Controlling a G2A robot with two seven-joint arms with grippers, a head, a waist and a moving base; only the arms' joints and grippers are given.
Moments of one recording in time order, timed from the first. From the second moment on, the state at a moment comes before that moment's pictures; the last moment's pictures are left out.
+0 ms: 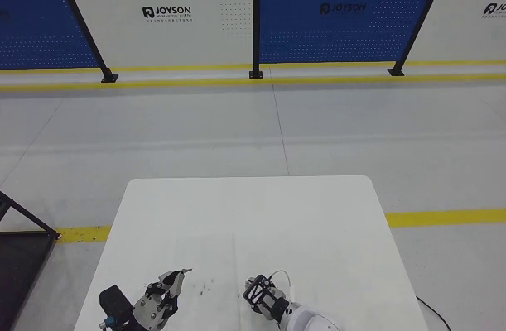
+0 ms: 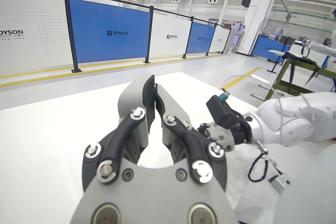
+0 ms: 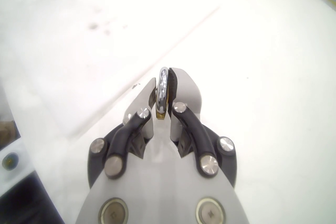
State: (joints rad) left arm 2.30 -1.12 -1.58 -1.88 1.32 -0.53 0.73; right arm -1.71 -1.24 0.84 -1.60 -1.49 -0.14 0.10
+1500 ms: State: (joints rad) left arm 2.12 -1.15 -1.31 -1.84 0.84 -0.82 0.73; right arm -1.67 -1.22 0.92 -1.66 -0.66 -0.80 -0.36
